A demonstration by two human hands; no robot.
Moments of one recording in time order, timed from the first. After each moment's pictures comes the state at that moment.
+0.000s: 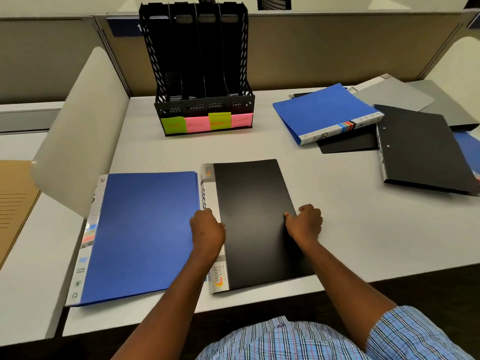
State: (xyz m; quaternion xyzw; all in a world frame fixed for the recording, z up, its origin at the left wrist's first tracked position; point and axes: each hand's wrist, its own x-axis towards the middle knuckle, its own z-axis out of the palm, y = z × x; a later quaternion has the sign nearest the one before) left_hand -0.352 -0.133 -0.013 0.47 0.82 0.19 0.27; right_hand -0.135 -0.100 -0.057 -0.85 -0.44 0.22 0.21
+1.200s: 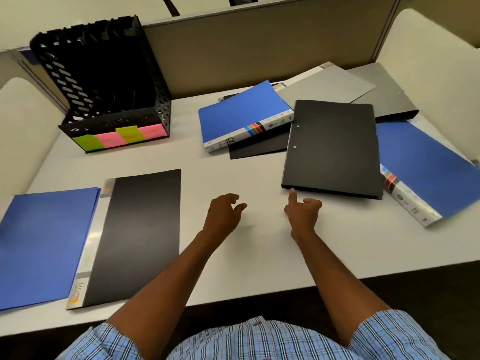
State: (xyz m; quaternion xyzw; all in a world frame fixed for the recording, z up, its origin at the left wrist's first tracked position) left_hand 0.001 -0.061 -0.002 0.60 0.73 0.20 0.27; right_hand 0.177 -0.039 -0.050 -0.73 -0.16 0.45 0.49
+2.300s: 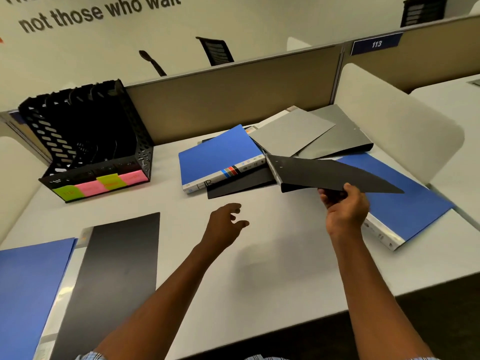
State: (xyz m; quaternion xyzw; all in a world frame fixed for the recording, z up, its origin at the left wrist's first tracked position) left_hand 0.060 -0.021 0.043 0.65 0.66 0.24 0.29; right_hand 0.303 -0.031 0.069 -0.44 -0.09 0.43 0.78
